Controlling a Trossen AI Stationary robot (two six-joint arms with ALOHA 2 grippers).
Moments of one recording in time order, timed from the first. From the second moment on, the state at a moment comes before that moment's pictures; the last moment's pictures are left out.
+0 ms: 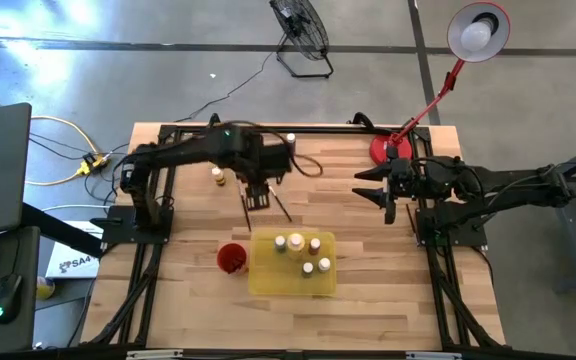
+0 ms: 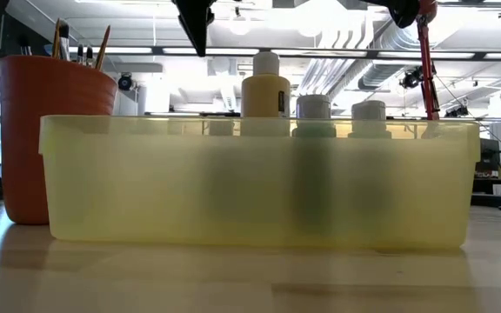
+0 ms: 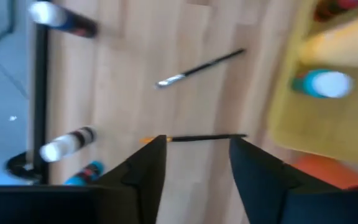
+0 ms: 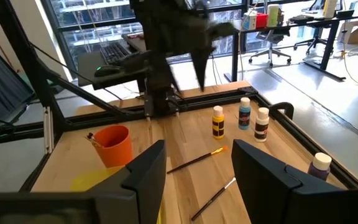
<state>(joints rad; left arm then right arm) 0.09 1.82 2.08 -1.57 -0.20 -0.07 0.06 0.76 0.78 -0.17 0.18 0.15</state>
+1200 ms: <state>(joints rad) 0.36 0.56 0.71 -0.91 -0.25 -0.38 0.06 0.76 0.78 -0.09 0.50 0.18</state>
